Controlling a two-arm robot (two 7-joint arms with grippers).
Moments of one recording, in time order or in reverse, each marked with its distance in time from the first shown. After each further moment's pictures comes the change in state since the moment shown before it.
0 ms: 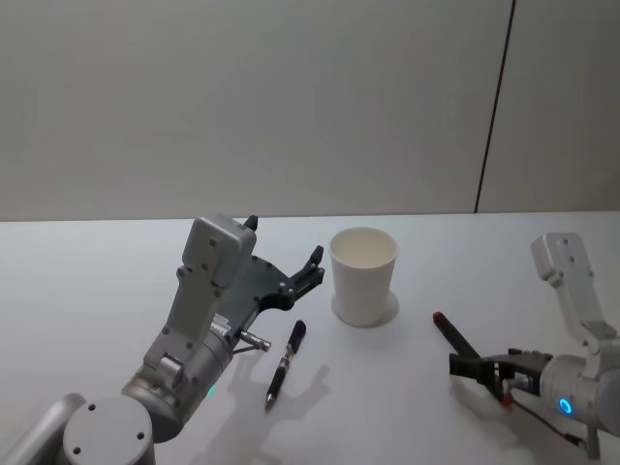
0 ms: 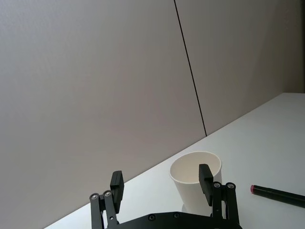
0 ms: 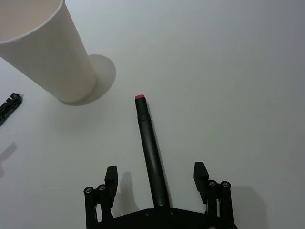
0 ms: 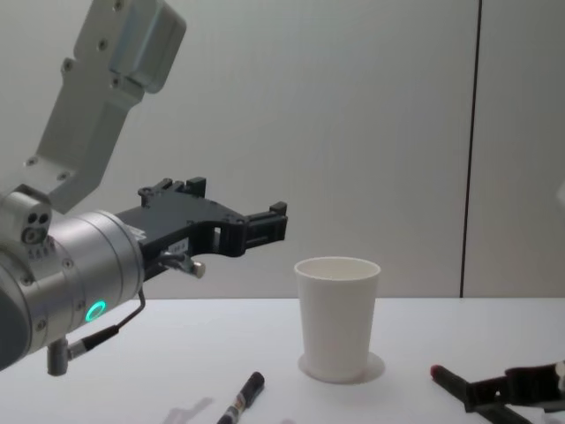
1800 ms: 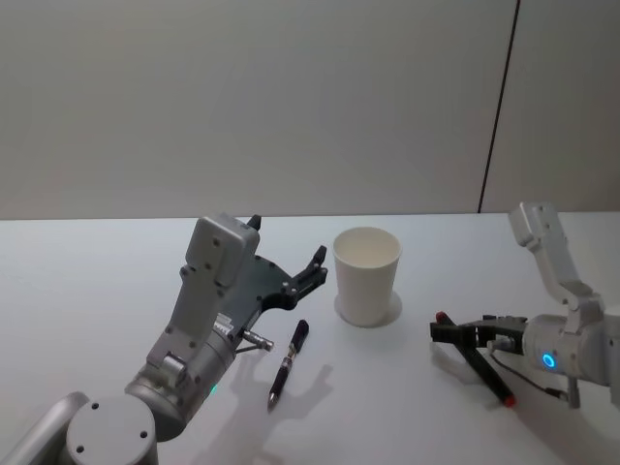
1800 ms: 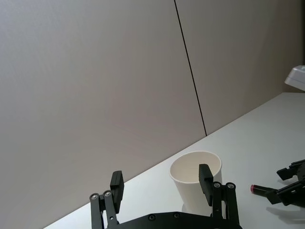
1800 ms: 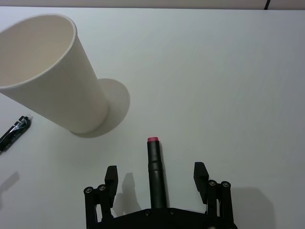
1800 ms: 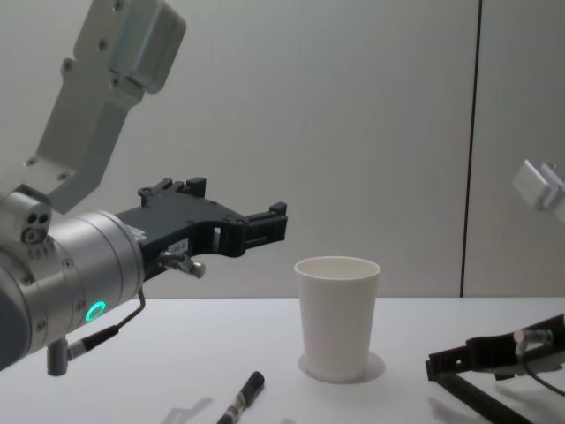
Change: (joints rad) left arm 0.000 0.000 0.000 0.000 0.000 0.000 0.000; right arm 0.197 -0.021 -0.009 0.267 -0.106 -0.078 0.218
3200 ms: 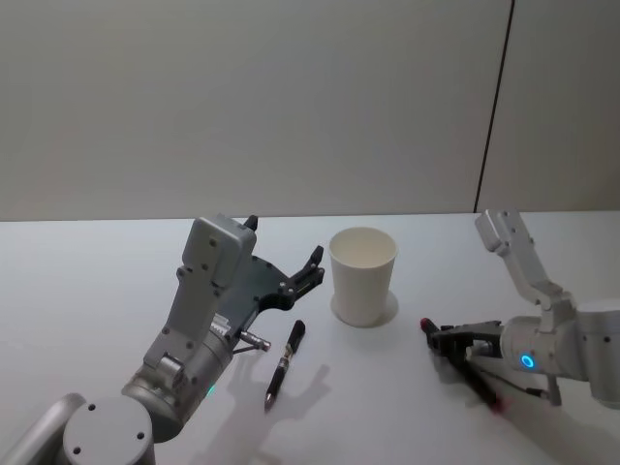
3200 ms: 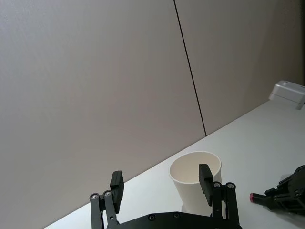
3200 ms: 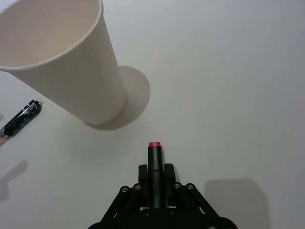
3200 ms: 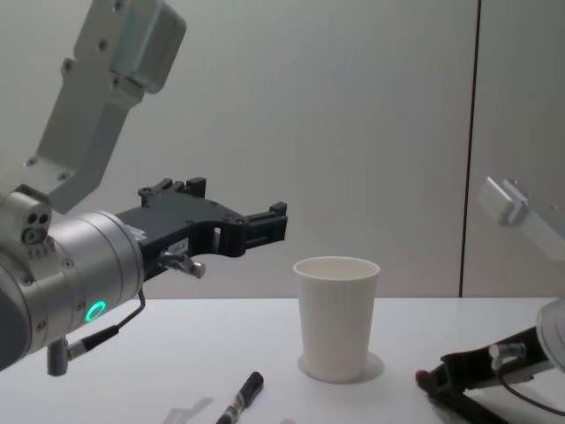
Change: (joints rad) left arm 0.000 0.000 0.000 0.000 0.000 0.000 0.000; right arm 0.055 -0.012 -0.040 0.096 -0.075 -0.013 0.105
